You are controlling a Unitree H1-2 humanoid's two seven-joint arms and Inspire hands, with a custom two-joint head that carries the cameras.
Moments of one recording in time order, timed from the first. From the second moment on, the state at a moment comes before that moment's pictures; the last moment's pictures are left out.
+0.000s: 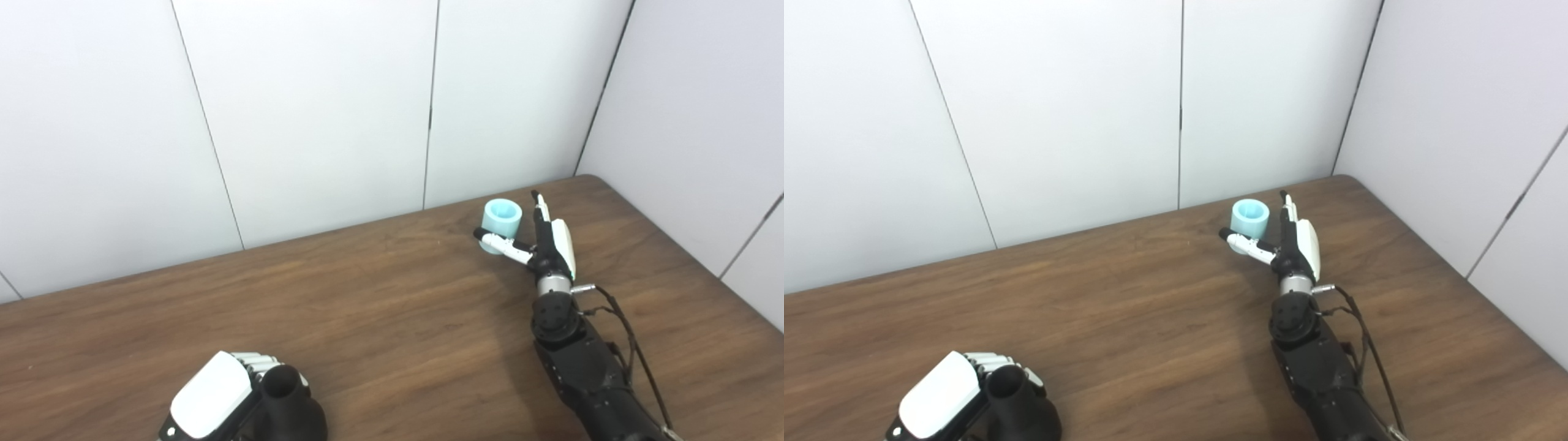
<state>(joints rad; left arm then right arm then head) -0.54 0.58 -1.04 0.35 0.68 -0.45 0.59 -0.45 -0.30 -0.15 0.53 -0.26 0.08 -0.41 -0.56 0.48</state>
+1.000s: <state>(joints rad) -0.55 0.58 -1.06 0.36 0.68 -0.45 0.60 -0.49 -0.30 -0.13 0.58 -0.25 0.10 -0.42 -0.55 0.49</state>
